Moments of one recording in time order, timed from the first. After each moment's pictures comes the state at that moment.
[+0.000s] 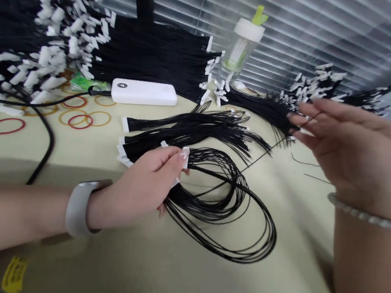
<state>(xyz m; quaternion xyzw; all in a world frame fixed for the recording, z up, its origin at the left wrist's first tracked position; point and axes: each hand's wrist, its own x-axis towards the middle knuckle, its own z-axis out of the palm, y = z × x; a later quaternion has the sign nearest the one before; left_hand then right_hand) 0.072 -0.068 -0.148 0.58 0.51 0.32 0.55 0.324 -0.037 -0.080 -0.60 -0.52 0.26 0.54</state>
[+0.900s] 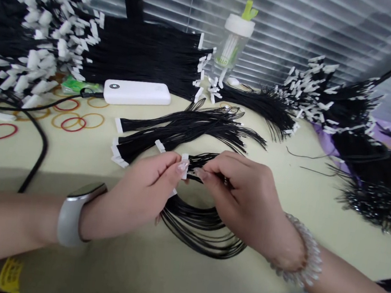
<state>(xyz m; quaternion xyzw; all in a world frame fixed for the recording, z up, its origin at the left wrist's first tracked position) 0.072 -0.076 -0.146 0.70 0.47 0.29 0.45 0.240 -0.089 -0.128 -0.47 -0.82 0.11 0.30</state>
